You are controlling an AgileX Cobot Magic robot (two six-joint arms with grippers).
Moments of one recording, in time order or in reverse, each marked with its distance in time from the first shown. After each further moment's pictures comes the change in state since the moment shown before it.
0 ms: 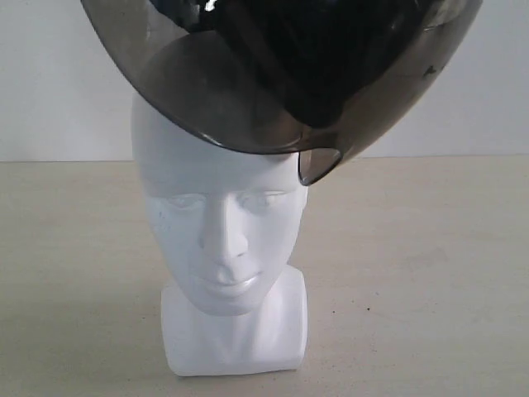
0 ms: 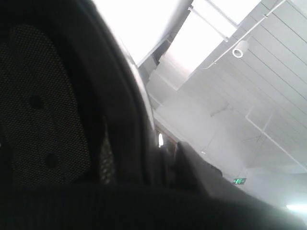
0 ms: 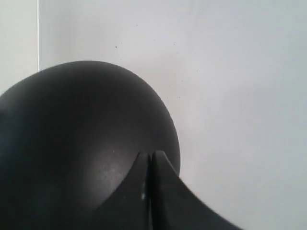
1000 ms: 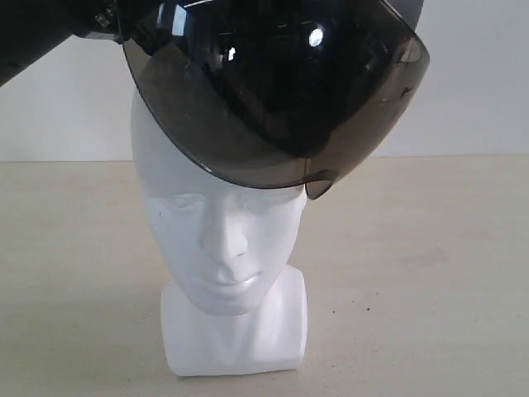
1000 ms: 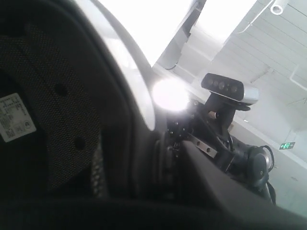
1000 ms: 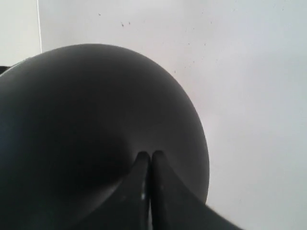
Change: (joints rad) left arm 0.159 0.080 0.042 0.174 -0.087 0.093; right arm 0.000 0.343 -0.260 0.010 0.169 -0.049
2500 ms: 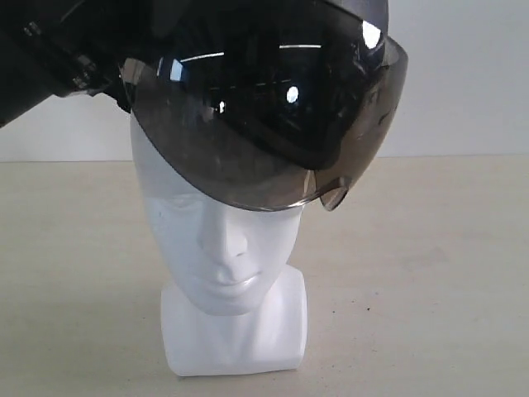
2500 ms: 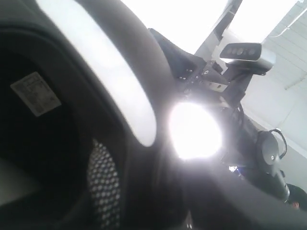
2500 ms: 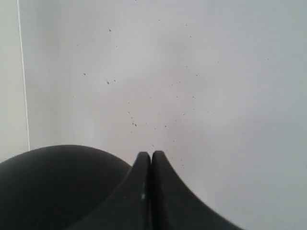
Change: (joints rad) left arm 0.095 -0.006 0.124 0.021 -0.018 0.016; right arm 0.001 0.158 0.000 0.138 -0.351 -0.074
